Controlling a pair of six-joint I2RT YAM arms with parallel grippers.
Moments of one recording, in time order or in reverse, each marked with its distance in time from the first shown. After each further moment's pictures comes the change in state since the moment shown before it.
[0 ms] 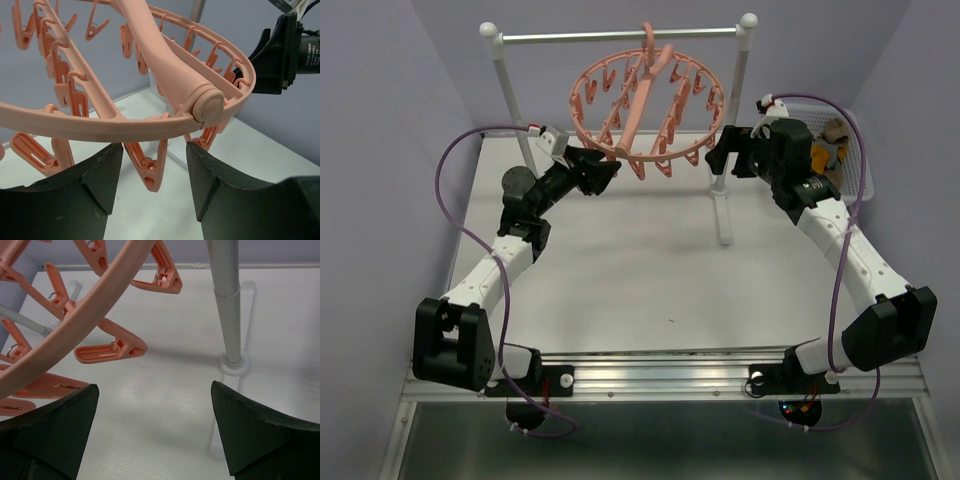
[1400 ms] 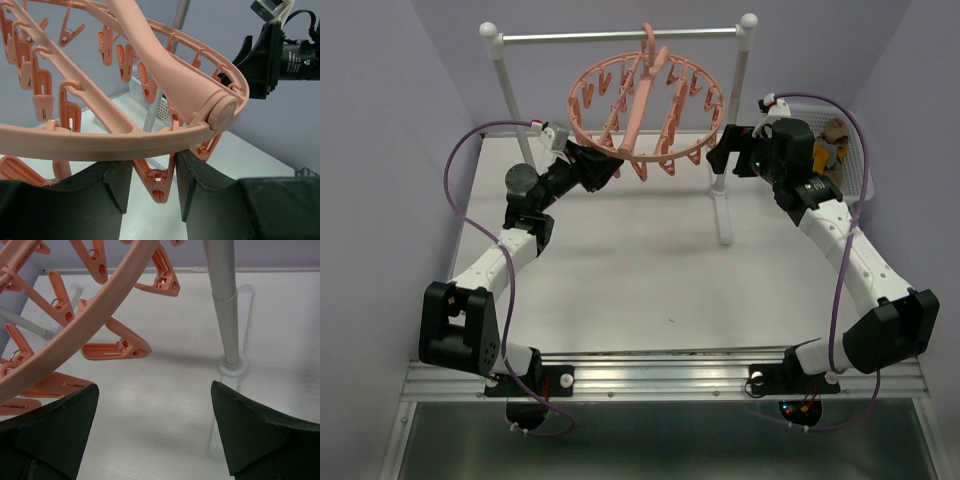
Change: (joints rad) left arm 0.008 0.088 0.023 0.137 0.078 -0.127; right arm 0.000 -0.013 0.000 0.000 0.008 -0.003
